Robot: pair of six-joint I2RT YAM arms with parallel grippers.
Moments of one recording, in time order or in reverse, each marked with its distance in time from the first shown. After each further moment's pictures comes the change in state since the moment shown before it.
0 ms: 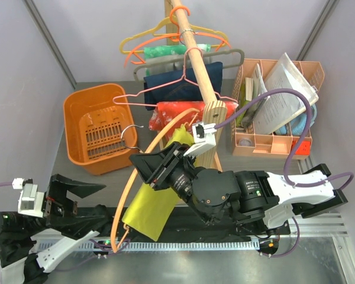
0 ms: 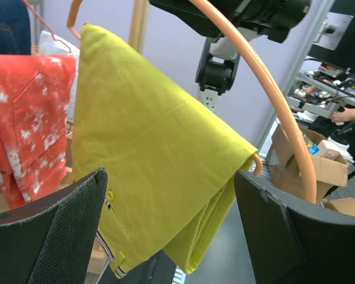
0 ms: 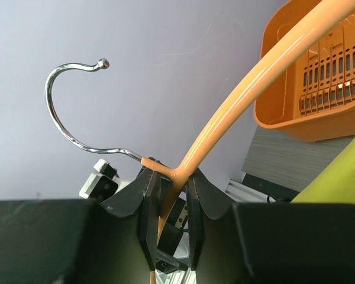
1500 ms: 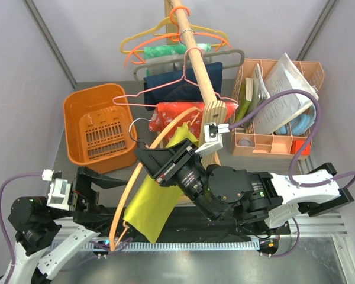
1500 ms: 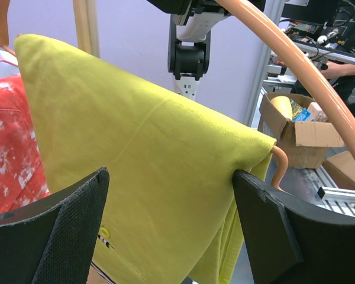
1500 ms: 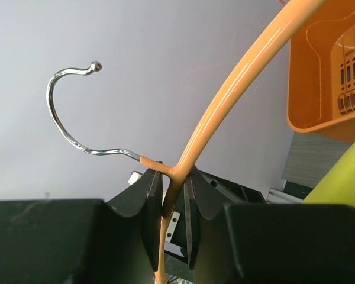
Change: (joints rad) left arm 0.169 0.132 -0.137 0.318 0.361 0.028; right arm 0.000 -0.072 -0.124 0.185 0.020 0.058
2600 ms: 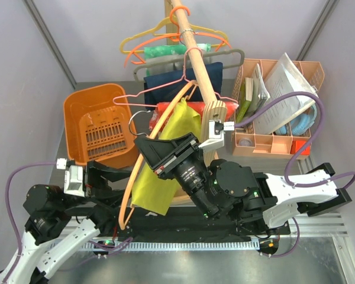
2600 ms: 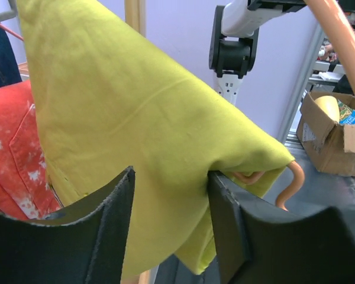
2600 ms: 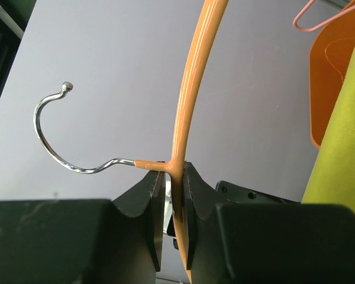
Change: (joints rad) left arm 0.000 0.092 -0.041 0.069 -0.101 0.092; right arm -0.007 0.008 -0.025 0.208 0.033 -0.069
